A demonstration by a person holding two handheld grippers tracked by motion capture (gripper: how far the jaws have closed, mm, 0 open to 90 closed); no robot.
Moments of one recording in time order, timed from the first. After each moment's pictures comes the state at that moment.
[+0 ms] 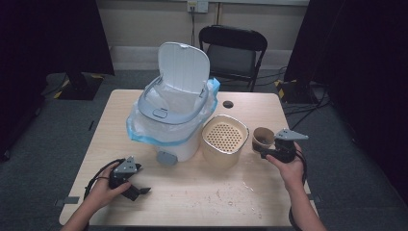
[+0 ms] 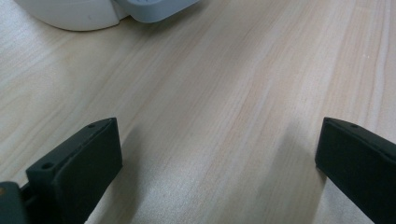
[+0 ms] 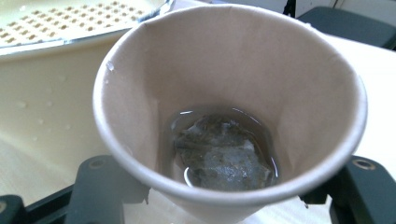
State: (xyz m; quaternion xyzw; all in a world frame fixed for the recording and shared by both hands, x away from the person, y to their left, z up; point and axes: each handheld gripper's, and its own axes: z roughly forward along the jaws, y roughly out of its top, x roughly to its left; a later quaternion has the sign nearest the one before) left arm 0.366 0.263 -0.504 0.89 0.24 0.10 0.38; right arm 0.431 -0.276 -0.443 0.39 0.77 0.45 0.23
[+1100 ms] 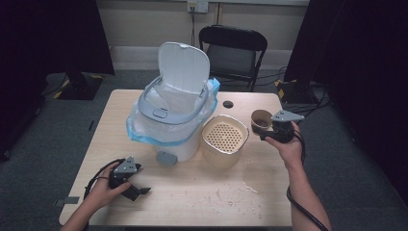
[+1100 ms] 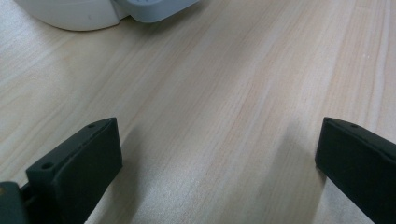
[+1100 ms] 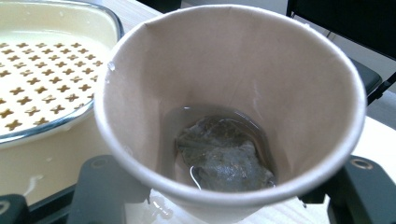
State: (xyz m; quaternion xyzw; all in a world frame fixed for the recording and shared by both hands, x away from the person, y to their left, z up) left arm 0.366 0.263 -0.504 0.89 0.24 0.10 0.38; right arm 0.484 -0.274 -0.414 0.33 0.79 0.44 0.27
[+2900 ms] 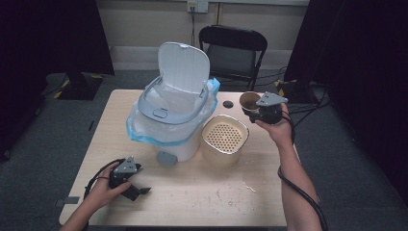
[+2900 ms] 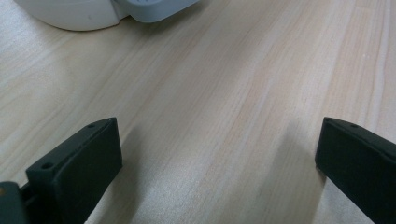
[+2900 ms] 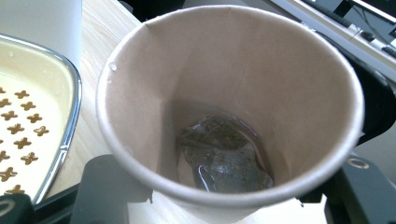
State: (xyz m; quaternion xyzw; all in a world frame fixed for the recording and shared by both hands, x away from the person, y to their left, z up) left arm 0.366 0.263 -0.504 0.89 0.24 0.10 0.38; right arm 0.531 -0.237 -0.383 0.23 0.81 0.41 0.35
